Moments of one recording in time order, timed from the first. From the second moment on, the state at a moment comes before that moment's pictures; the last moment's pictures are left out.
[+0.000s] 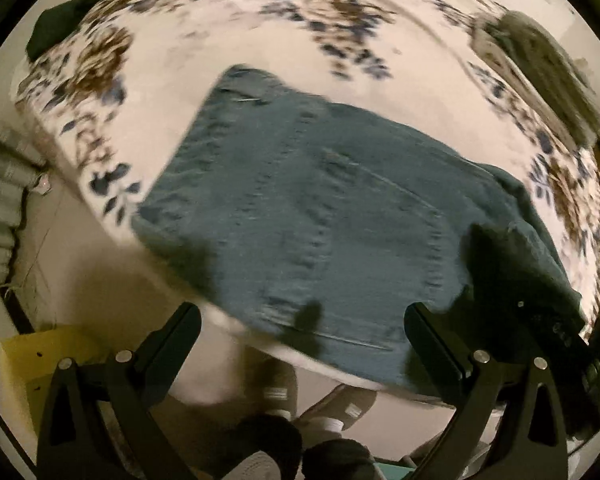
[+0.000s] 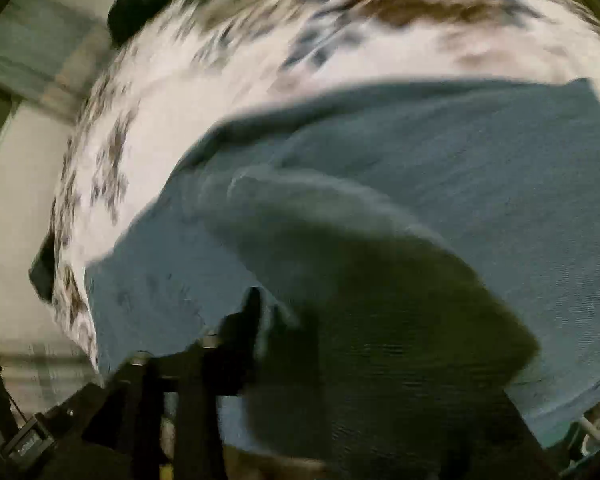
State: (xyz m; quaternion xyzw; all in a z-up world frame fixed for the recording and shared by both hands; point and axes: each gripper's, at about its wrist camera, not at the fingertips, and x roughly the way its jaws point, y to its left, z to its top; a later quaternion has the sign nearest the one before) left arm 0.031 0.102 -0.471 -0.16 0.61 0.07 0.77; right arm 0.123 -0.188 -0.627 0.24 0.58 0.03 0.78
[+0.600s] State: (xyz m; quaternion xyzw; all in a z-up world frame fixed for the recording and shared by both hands) left arm 0.131 -0.052 -0.517 -0.03 0.64 -0.09 0.76; right arm 0.068 -0.364 -0.595 0.26 0.60 -0.07 0.75
